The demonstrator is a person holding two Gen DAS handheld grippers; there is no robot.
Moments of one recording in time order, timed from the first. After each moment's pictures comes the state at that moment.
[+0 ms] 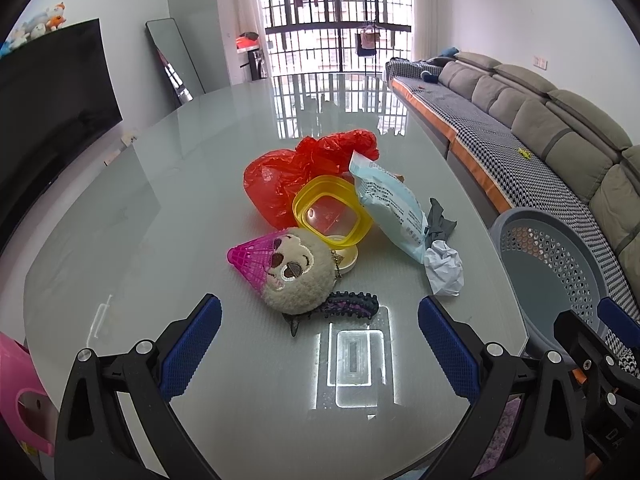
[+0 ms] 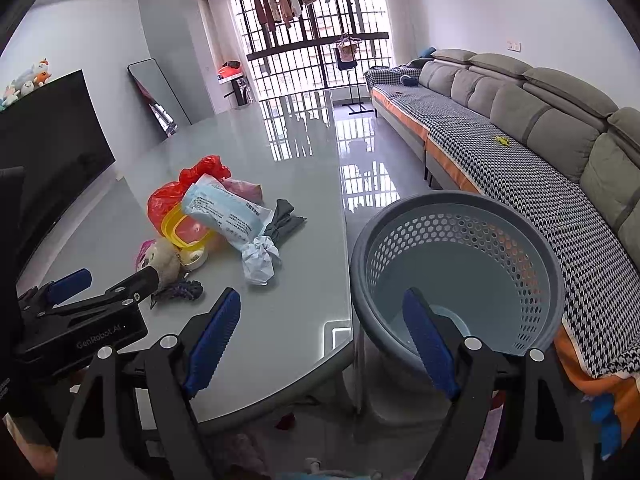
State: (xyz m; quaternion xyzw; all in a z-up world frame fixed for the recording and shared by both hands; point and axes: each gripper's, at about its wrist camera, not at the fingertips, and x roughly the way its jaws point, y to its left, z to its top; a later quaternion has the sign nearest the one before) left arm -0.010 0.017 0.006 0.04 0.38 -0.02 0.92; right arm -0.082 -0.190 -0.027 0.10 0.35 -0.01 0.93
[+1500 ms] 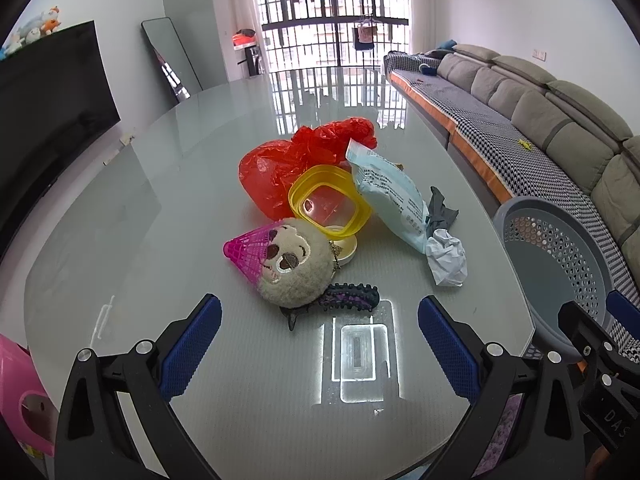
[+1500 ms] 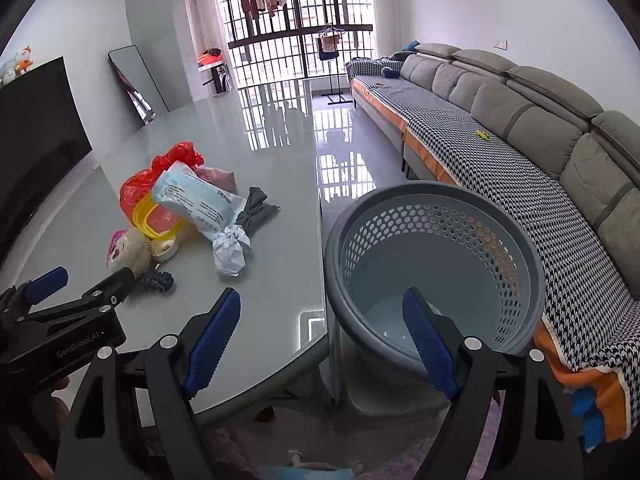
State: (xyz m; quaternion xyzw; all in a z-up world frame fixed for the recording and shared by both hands) left arm -0.011 0.012 -0.002 0.06 0.39 -0.02 0.92; right arm -0.076 -0.192 -0.036 0.07 0.38 -0.06 0.92
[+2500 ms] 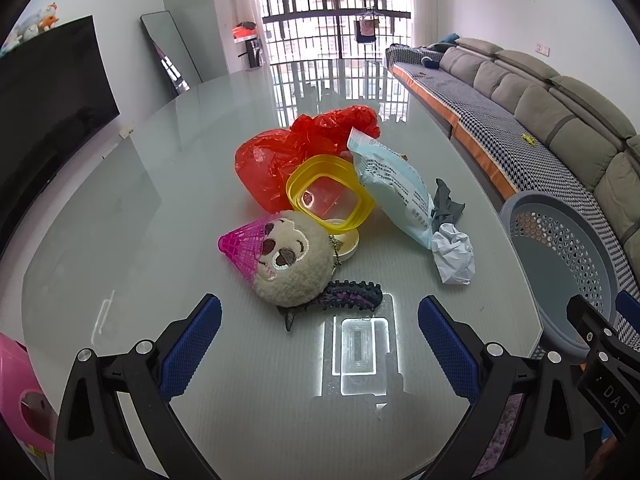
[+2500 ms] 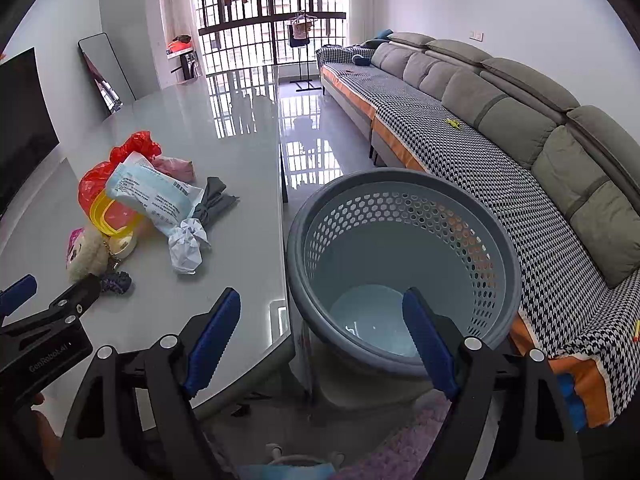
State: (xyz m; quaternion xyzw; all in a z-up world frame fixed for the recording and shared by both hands) left arm -0.004 0.015 -0.007 0.05 0.40 -0.01 0.91; right arm -0.062 -0.197 -0.047 0.06 0.40 -0.12 0.91
